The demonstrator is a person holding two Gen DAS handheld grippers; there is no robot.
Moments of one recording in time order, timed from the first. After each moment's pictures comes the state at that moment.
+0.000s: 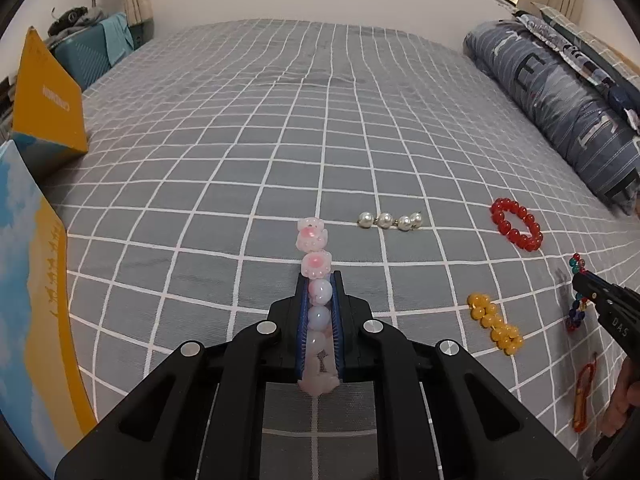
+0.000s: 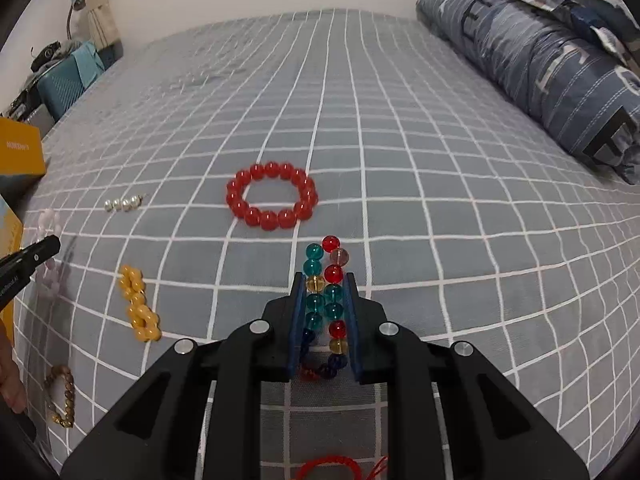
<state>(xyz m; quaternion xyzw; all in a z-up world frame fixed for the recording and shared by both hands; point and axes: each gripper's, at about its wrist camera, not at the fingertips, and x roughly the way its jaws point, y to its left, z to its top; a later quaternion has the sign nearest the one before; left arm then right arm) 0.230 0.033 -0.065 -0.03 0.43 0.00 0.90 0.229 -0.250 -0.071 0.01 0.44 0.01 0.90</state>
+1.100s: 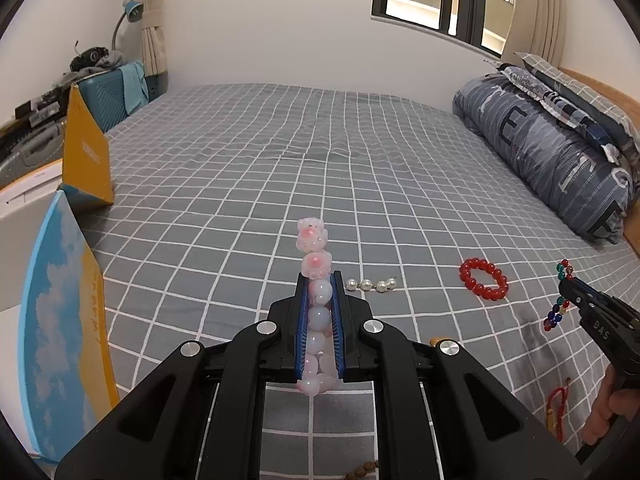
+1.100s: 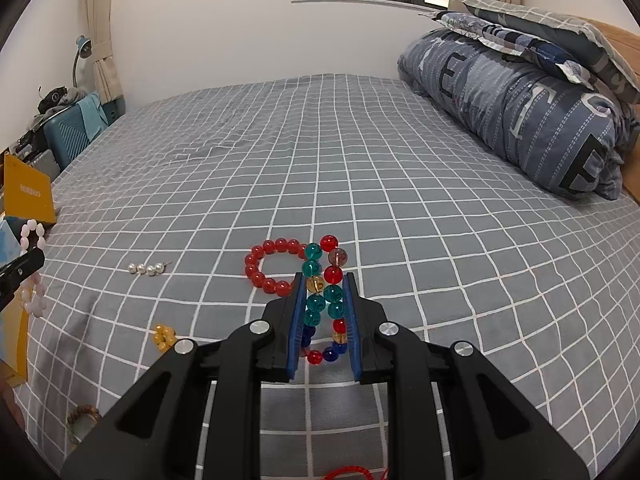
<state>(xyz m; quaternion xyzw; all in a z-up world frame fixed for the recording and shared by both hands) 0.197 0.032 -0.009 -0.04 0.32 0.01 0.94 0.210 -0.240 -0.030 0.02 0.33 -0.01 0.94</state>
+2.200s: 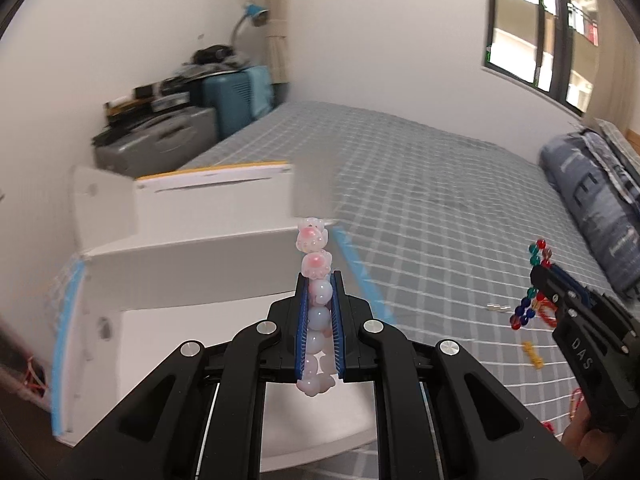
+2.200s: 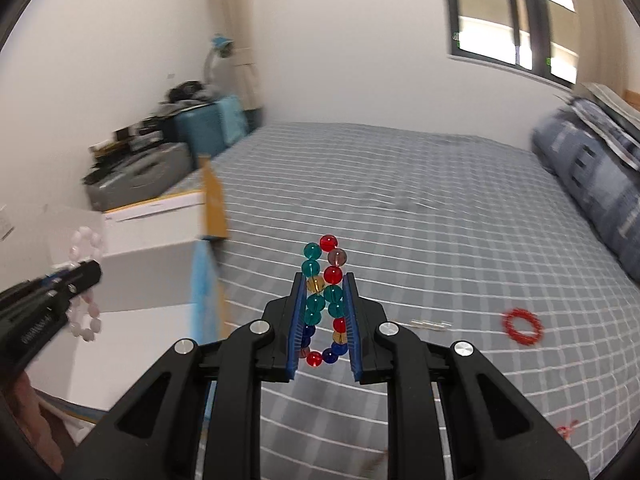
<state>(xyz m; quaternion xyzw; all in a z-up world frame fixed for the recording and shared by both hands) 0.076 0.233 0.101 -0.08 0.32 0.16 0.93 0.140 0.058 0.090 -0.03 0.27 0.19 0.94</state>
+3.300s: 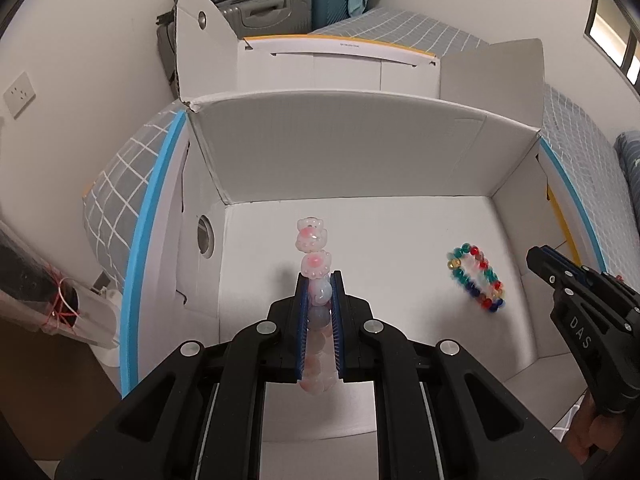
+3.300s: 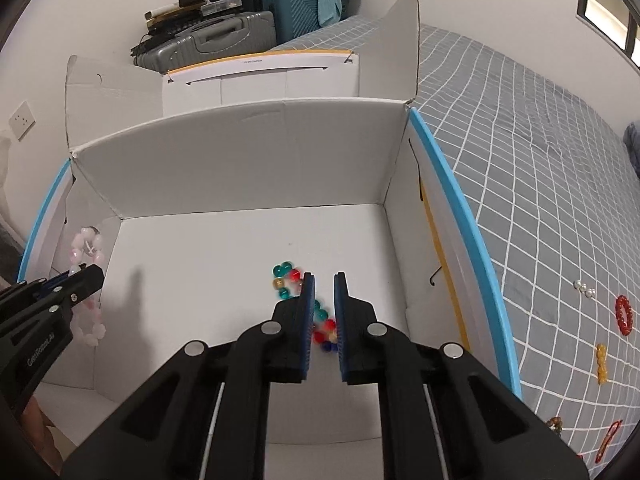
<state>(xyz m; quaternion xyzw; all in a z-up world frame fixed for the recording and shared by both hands) 0.037 0.380 0.011 -0.14 0.47 0.24 0.84 0.143 0.245 -0.001 -0.12 0.44 0.25 0.85</state>
